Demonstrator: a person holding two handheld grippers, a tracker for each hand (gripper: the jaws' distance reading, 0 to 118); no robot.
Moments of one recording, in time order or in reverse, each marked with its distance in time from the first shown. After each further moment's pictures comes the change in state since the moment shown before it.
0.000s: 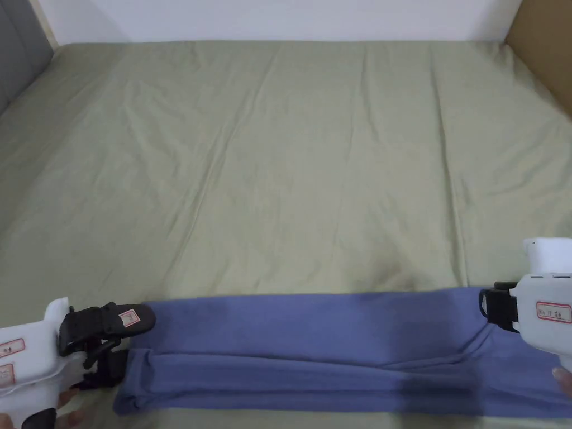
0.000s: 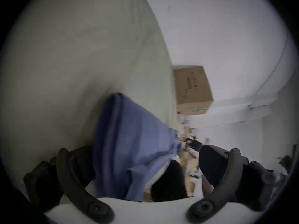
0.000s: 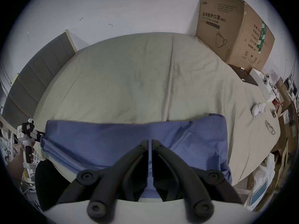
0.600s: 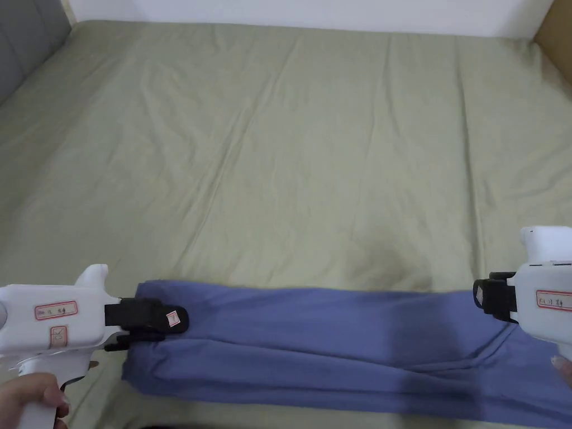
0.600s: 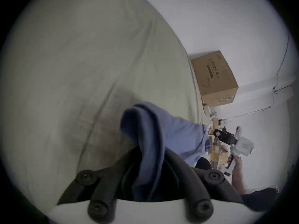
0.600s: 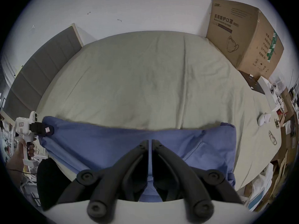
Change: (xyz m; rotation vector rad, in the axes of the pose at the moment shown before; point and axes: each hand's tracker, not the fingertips) left arm 0.044 -0.002 -0.016 0.018 0.415 -0.178; right arm -0.028 0.017 -0.005 -0.021 0.045 0.066
